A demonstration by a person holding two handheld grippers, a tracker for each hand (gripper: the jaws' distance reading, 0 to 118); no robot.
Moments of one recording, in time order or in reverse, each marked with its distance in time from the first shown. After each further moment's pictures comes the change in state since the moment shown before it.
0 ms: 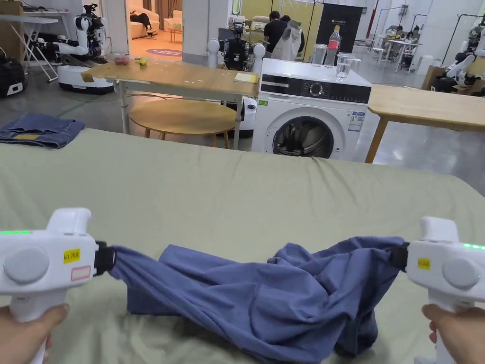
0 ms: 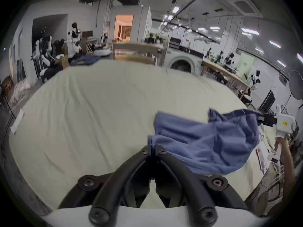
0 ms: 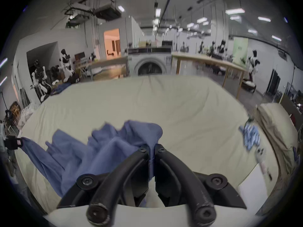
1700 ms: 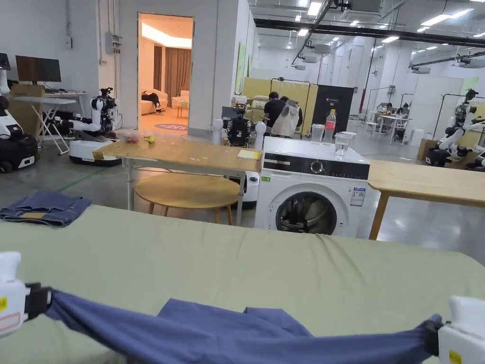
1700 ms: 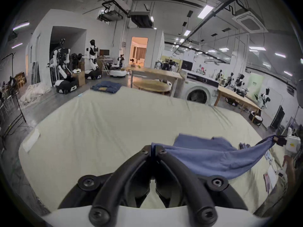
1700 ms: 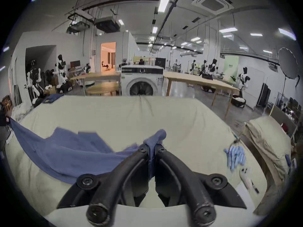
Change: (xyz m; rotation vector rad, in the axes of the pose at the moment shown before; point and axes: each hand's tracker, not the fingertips) left arm -0.087 0.028 0.014 0.141 0.112 0.064; right arm 0.002 -0.009 0.004 0.048 -0.086 0.056
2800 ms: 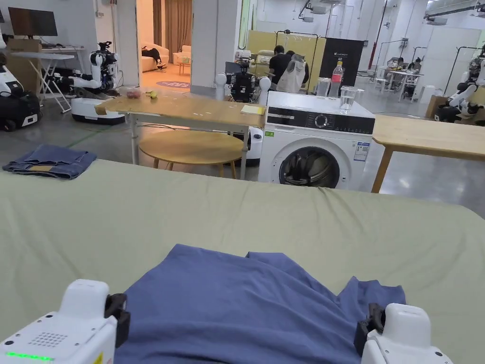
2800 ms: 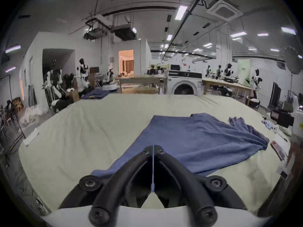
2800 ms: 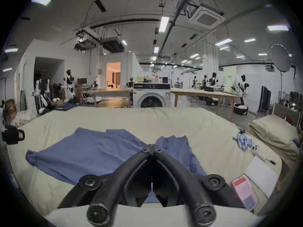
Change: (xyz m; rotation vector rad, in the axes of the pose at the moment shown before) left arm 0.114 -0.114 0.026 0.139 -0.046 -0.192; right arm -0.114 -0.095 0.079 0.272 0.053 -0.067
